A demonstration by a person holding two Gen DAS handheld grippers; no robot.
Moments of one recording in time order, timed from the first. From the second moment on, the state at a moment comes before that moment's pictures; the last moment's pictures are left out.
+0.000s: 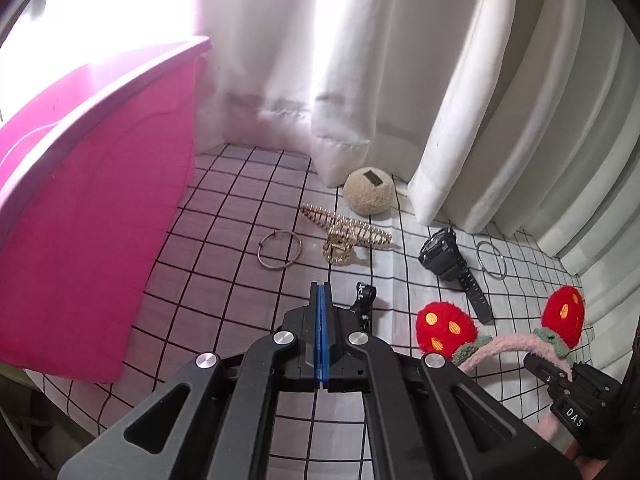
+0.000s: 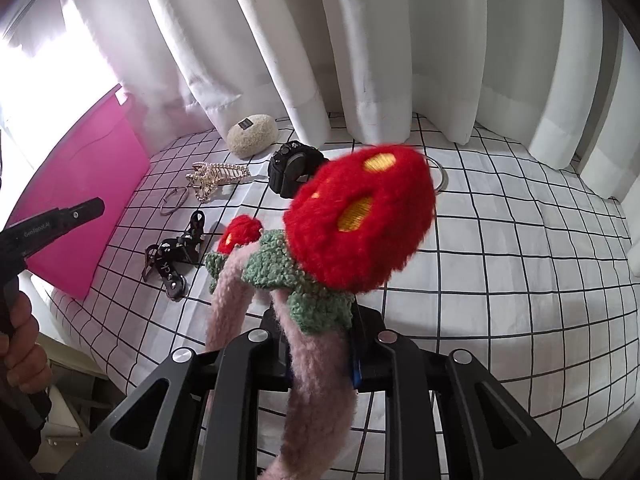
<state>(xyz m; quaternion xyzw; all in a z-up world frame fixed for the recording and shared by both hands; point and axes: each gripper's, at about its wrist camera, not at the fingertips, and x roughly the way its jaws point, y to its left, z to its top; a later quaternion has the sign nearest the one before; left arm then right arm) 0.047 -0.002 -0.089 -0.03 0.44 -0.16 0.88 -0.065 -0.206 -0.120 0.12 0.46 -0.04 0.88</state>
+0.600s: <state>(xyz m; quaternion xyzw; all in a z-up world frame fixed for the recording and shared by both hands) 0.046 -0.013 -0.169 0.06 0.49 -0.19 0.85 -0.066 -0.216 -0.143 0.15 0.47 -0.04 0.87</state>
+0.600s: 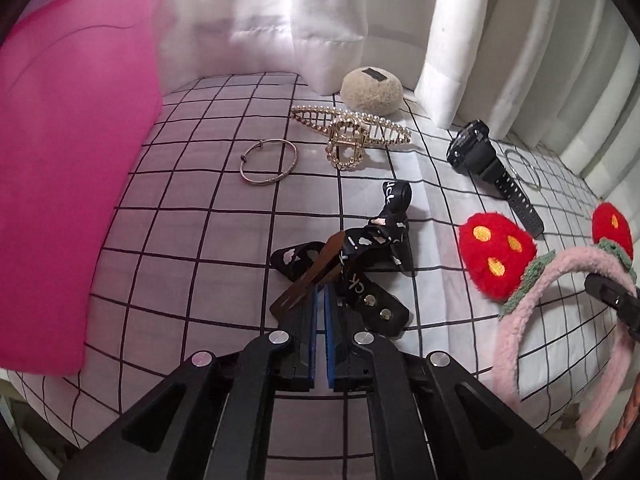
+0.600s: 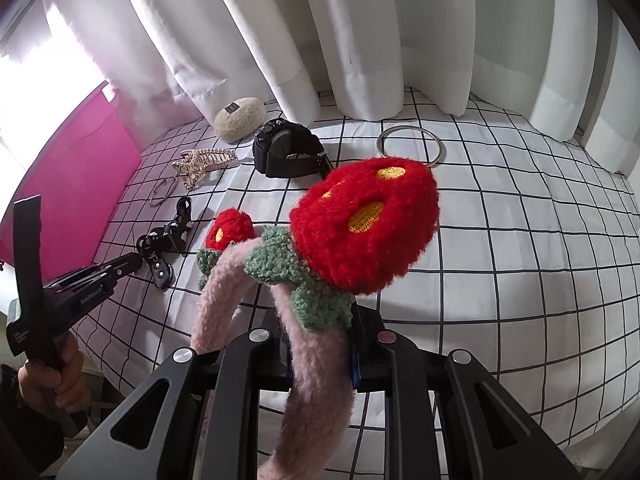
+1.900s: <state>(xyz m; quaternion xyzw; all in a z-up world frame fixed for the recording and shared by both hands) 0.049 0.005 -0.167 0.10 0.44 -0.27 0.85 -0.060 -0.213 -0.142 0.15 0.47 -0.03 0.87</state>
